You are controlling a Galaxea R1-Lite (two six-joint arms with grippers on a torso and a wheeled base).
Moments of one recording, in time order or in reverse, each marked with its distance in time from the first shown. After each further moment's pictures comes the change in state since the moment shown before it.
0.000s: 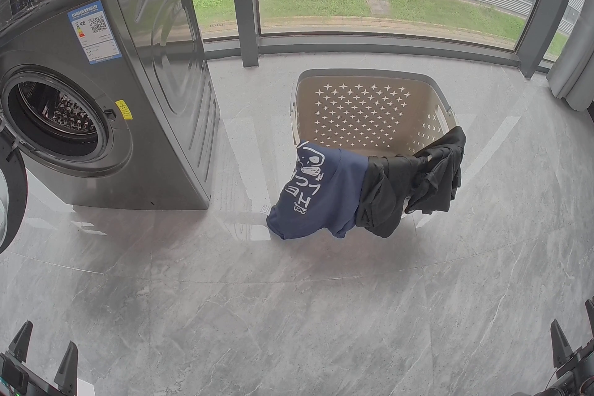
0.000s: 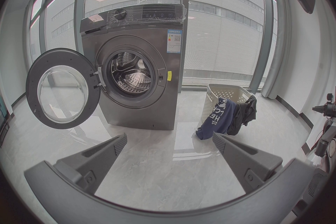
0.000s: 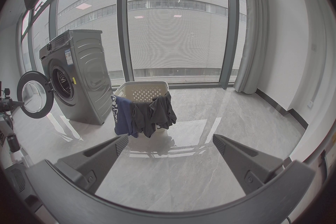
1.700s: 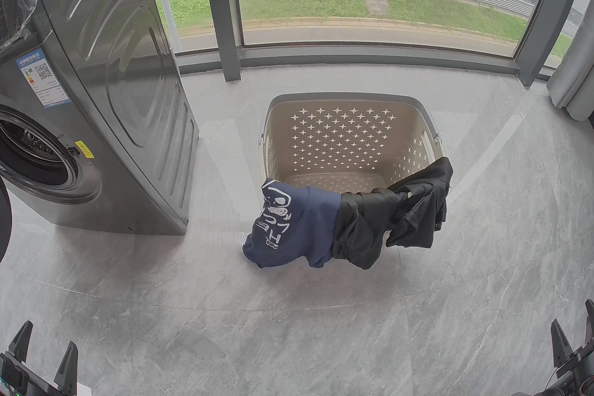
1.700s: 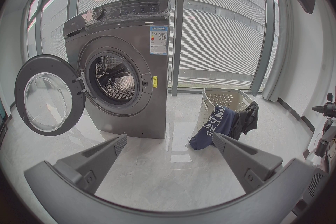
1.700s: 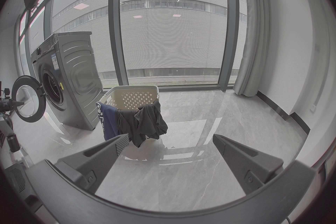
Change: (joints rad) left arm 0.000 0.000 0.000 0.000 0.000 0.000; right arm 0.000 0.000 0.000 0.000 0.000 0.000
